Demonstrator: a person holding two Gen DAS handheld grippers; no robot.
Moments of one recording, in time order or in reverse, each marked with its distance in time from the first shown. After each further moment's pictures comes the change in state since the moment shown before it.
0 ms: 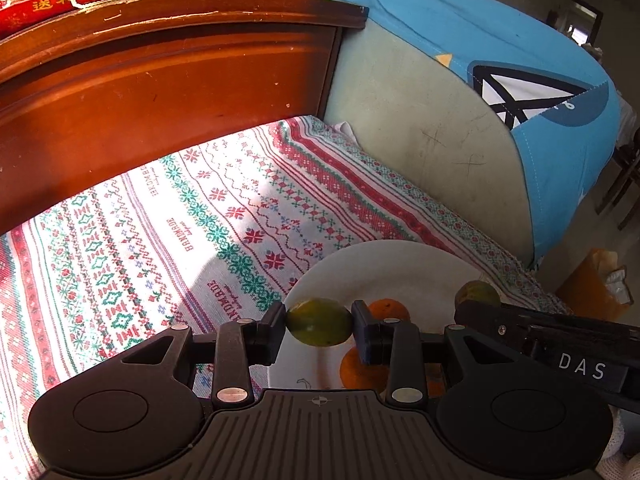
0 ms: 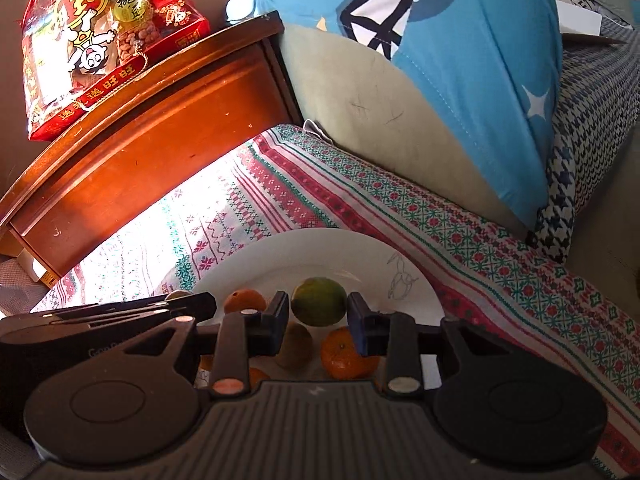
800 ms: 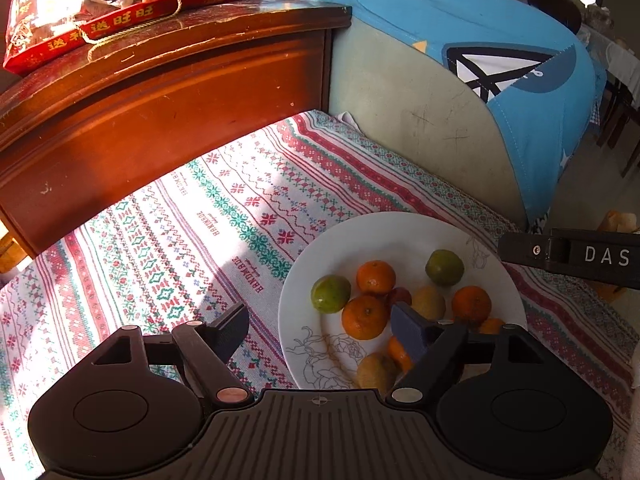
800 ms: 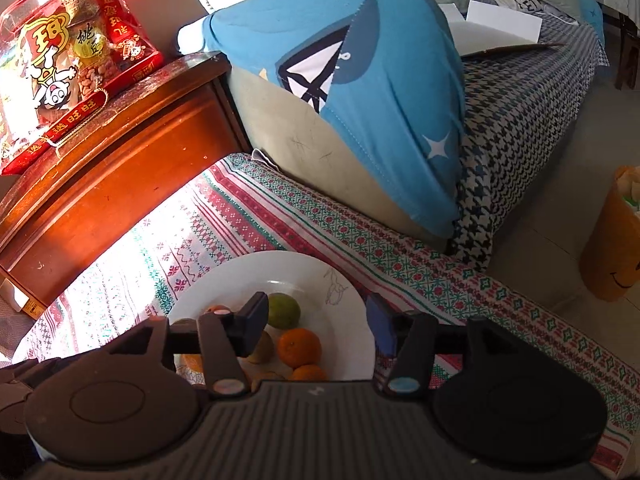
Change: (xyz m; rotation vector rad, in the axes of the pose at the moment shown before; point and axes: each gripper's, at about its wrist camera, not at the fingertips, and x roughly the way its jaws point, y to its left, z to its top) left arm -0.045 -0.029 -0.009 0.075 0.055 0.124; right arm -0.059 -0.005 0.017 0.091 -0.002 -0.151
